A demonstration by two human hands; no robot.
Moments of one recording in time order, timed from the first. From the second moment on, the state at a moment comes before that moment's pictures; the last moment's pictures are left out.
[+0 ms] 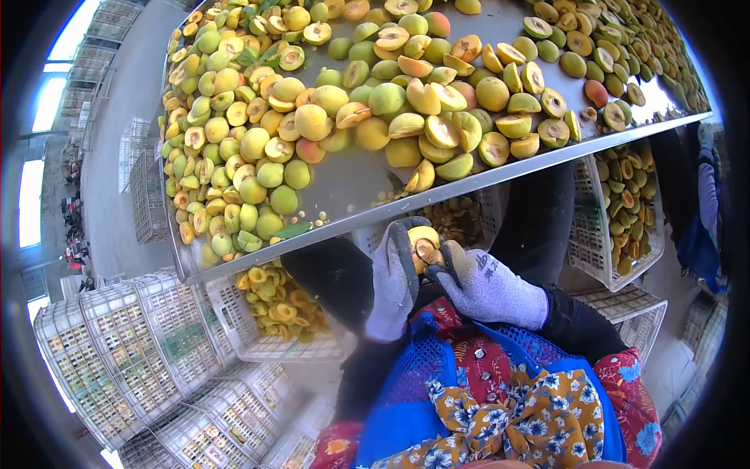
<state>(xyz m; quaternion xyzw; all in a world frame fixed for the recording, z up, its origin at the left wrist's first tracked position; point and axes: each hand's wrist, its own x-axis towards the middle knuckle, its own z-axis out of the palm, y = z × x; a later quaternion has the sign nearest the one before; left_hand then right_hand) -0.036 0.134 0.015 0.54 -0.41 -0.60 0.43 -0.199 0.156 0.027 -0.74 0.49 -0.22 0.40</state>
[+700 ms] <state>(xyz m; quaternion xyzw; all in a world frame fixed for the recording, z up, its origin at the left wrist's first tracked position) -0.025 0.159 0.006 0.64 -0.47 -0.42 0.43 -0.237 0.165 0.012 0.17 0.02 -0.25 0.95</state>
